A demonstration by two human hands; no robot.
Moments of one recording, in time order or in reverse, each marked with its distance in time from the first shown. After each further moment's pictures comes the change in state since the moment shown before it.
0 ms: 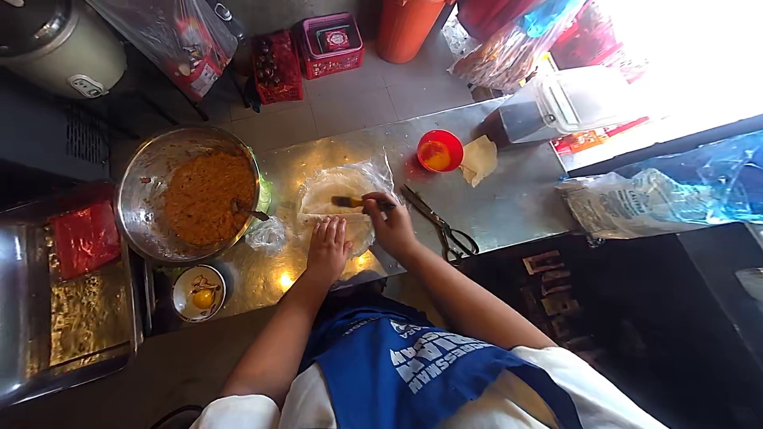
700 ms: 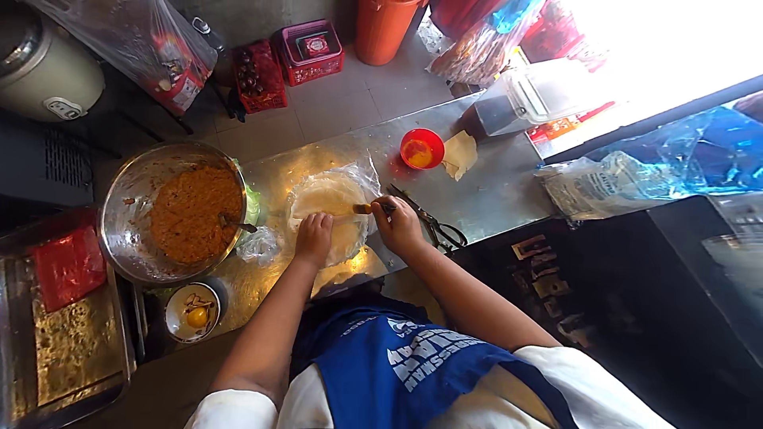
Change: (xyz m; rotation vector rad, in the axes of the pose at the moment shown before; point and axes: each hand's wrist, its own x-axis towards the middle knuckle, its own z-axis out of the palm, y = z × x) left_hand 0.044 -0.009 -0.042 -0.051 -0.121 0.007; right_hand -0.015 0.015 -0.030 -0.377 0.166 -0.047
